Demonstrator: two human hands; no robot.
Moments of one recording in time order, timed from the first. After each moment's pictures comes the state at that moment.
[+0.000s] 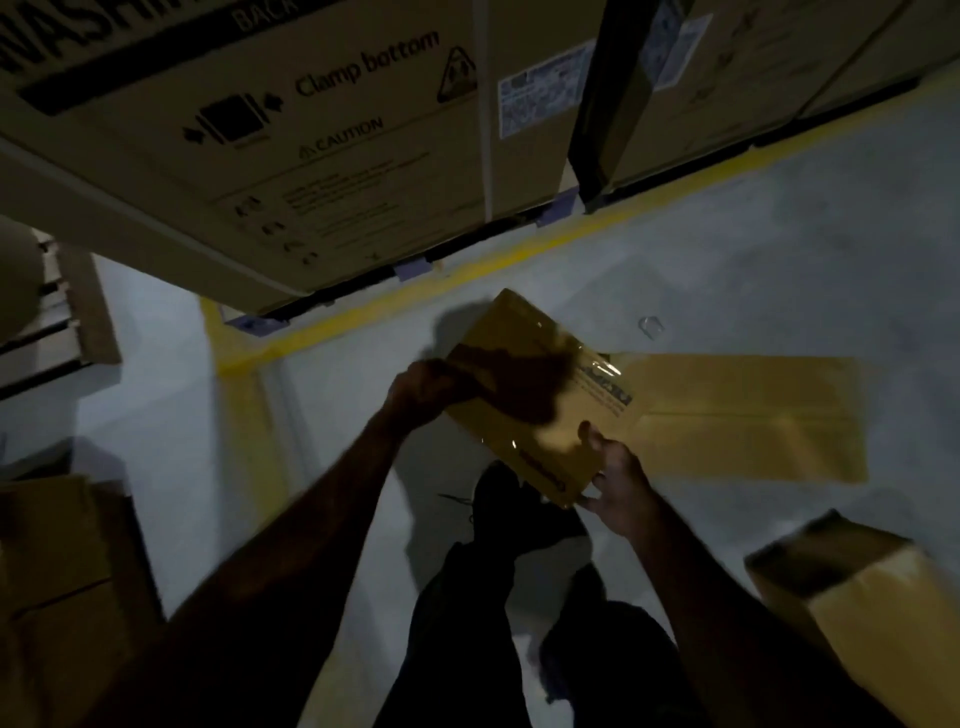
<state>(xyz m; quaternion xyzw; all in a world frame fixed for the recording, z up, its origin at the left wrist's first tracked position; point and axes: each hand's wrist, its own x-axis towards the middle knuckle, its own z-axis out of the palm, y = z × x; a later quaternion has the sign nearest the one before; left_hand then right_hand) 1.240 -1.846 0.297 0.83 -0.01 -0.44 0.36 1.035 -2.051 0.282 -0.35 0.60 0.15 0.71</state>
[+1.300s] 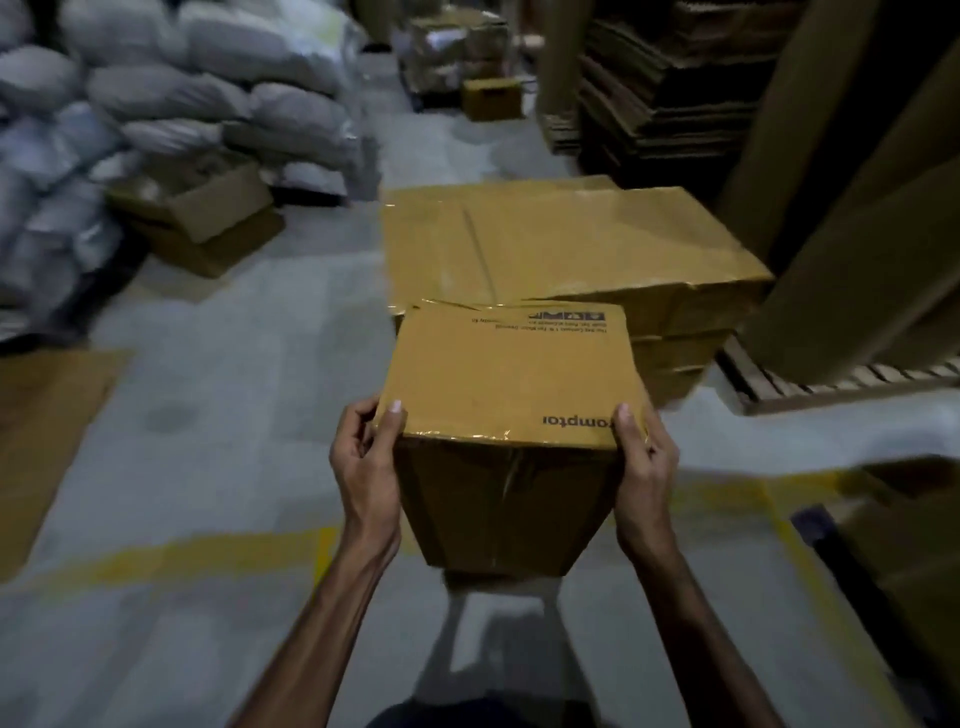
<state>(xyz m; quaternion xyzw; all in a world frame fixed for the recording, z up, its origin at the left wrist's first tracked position) 0.428 -1.524 0.690 0.39 0.50 0.63 0.45 0.673 -1.575 0.678 -0.59 -0.38 0.27 0.66</state>
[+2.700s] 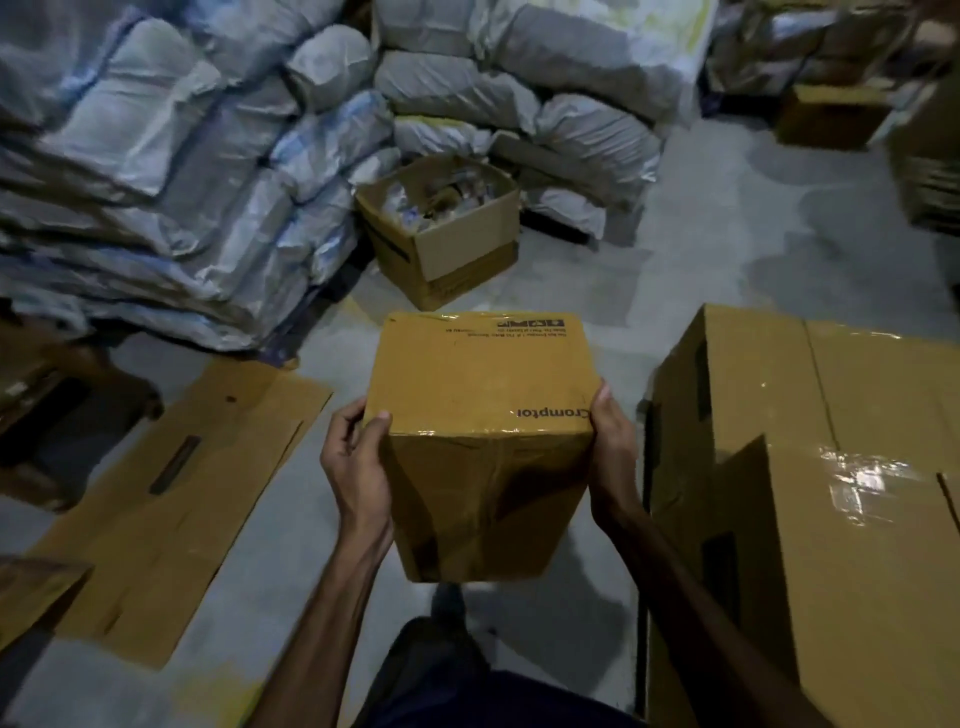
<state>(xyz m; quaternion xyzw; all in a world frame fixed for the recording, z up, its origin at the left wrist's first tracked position) -0.089 -0.722 0.653 0.22 0.62 0.69 0.29 0.142 -0.643 0.644 -0.51 -0.45 0.54 0.50</state>
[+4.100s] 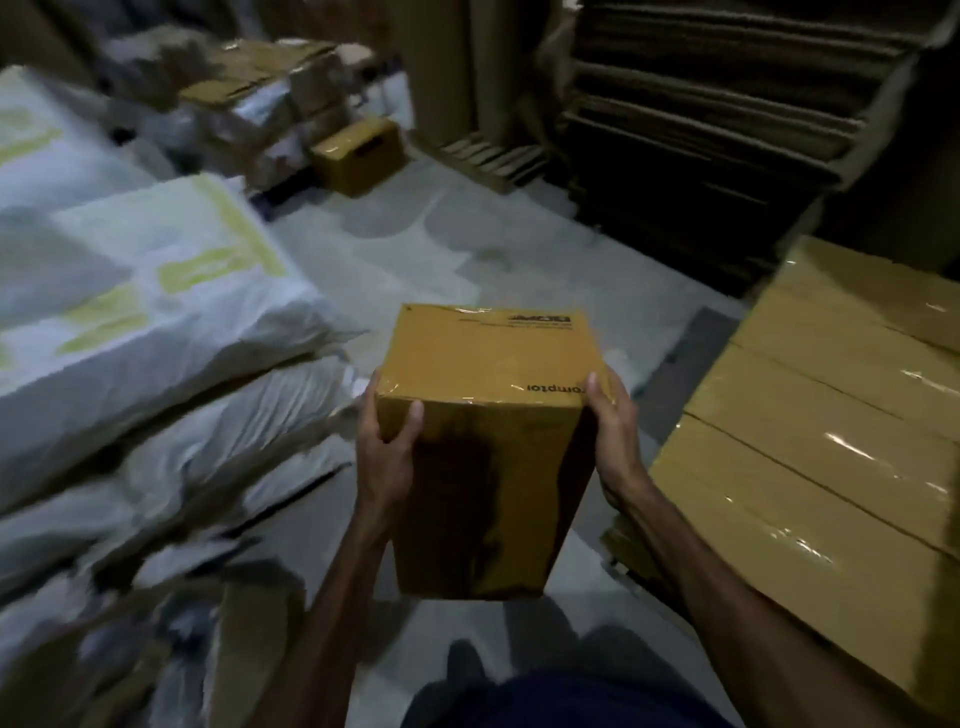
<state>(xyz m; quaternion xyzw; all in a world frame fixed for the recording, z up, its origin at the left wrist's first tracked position) 0.134 0.406 0.653 0.66 0.36 0.31 0.58 0.313 0.219 0.646 -0.65 -0.14 0.20 0.72</state>
